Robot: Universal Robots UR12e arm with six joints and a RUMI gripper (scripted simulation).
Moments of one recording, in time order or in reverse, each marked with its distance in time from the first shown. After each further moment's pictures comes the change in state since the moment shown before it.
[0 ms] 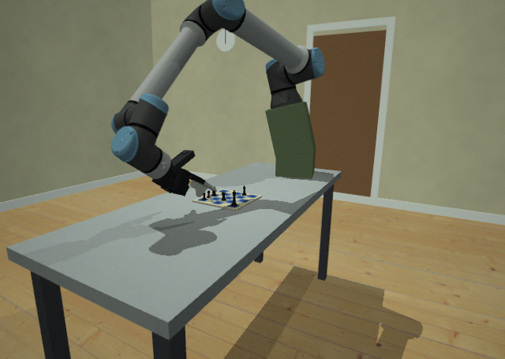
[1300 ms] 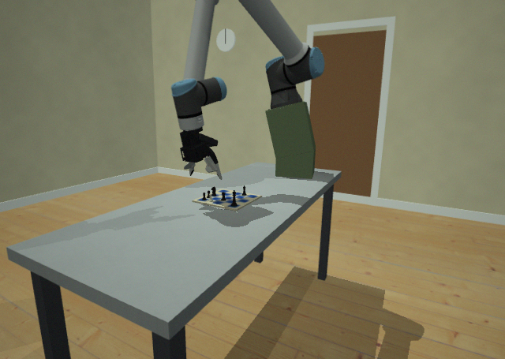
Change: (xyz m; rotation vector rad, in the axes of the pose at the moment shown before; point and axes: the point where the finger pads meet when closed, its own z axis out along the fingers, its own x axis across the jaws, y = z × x) arm -0.031 -0.058 0.044 -0.723 0.014 -0.006
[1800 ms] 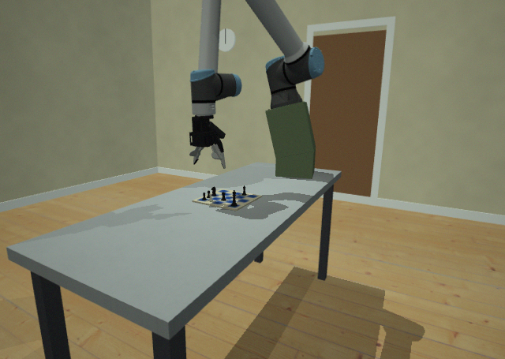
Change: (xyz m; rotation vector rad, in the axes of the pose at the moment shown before) arm -0.009 -0.041 -0.029 -0.184 -0.027 -0.005
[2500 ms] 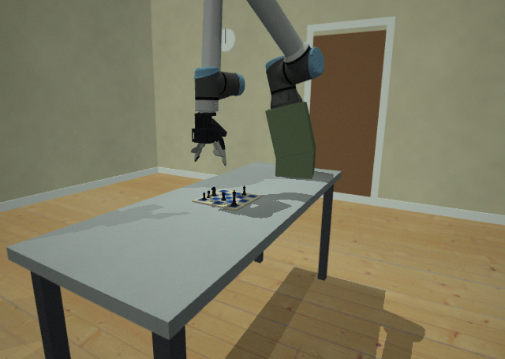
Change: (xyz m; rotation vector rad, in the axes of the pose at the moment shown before) arm -0.002 -0.009 -0.010 -0.042 -0.007 -0.001
